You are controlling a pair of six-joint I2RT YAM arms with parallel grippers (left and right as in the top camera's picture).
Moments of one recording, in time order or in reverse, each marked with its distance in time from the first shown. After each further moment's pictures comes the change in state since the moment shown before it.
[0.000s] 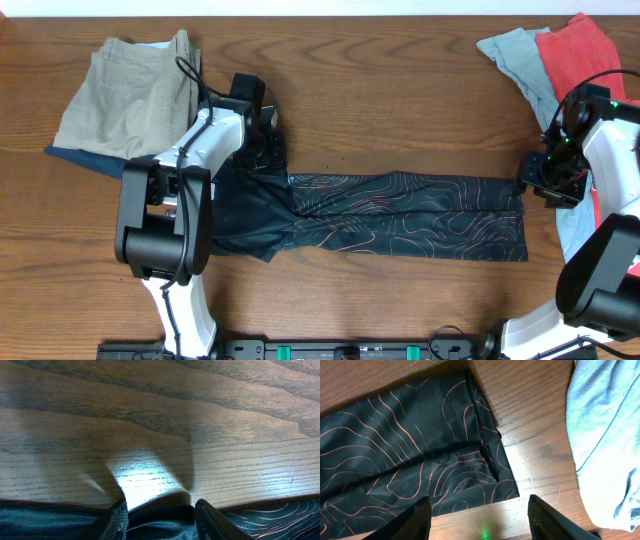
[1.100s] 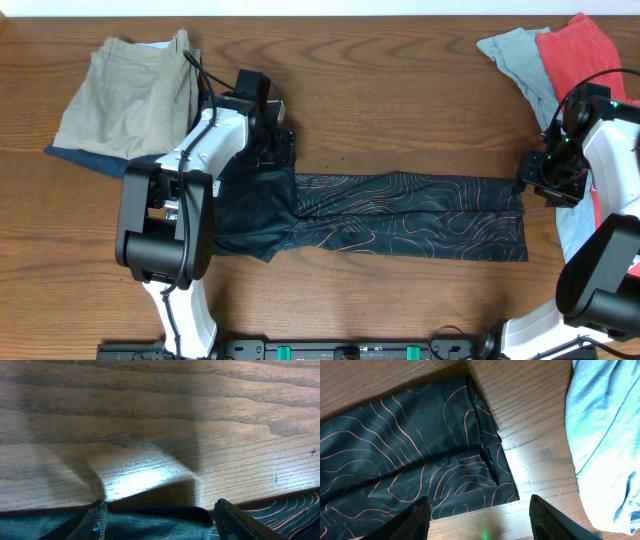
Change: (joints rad) left arm -0.024 -0.023 0.006 0.039 -0.020 0.084; right arm 0.000 0.000 0.000 0.013 0.000 0.000
